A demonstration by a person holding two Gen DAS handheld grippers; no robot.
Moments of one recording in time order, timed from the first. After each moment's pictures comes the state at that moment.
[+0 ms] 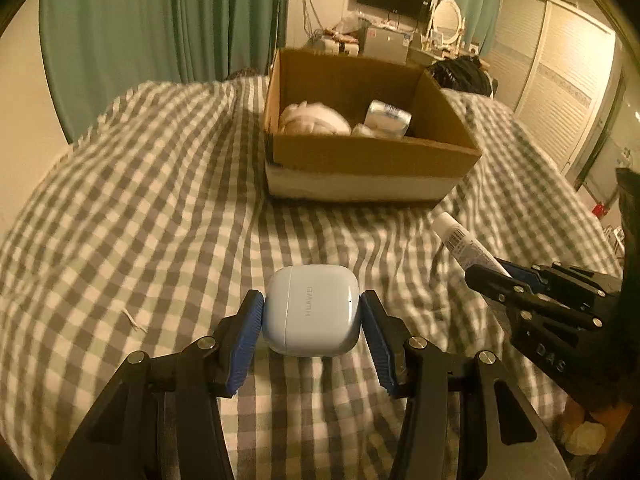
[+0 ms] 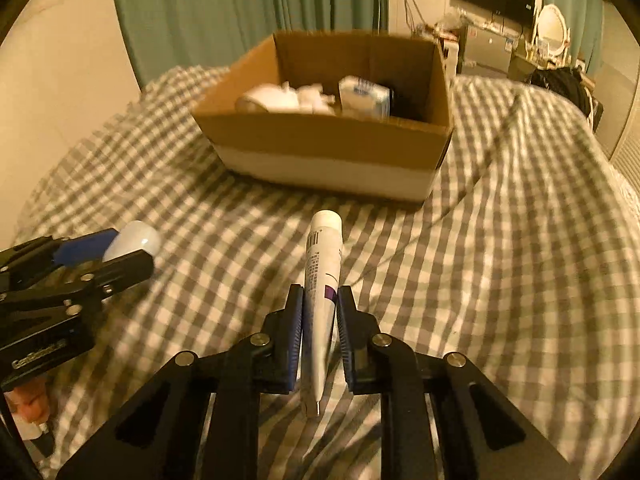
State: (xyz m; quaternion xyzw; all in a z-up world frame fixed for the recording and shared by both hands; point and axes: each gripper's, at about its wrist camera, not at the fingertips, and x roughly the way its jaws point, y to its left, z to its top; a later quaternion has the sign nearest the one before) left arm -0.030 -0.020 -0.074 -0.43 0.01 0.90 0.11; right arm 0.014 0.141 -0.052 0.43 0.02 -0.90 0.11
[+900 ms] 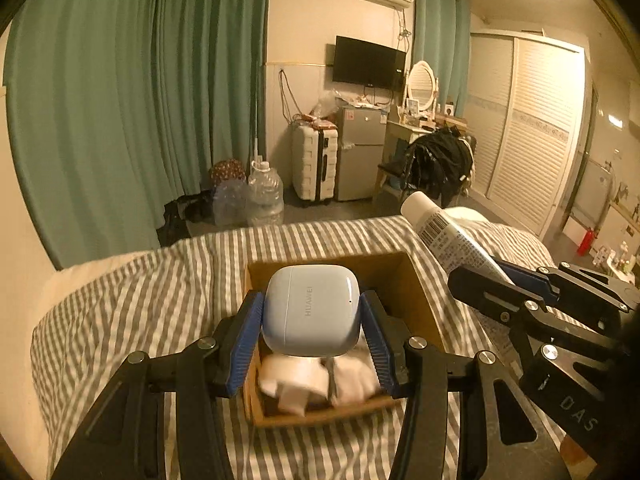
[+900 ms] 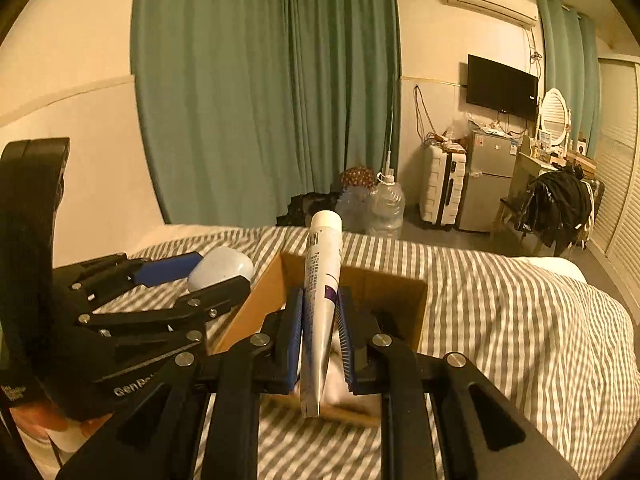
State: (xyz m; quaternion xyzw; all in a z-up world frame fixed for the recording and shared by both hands) left arm -0.167 0.020 0.062 -0.30 0.02 0.95 0.13; right arm -0.105 0.131 0.117 0.26 0.02 -0.95 0.14
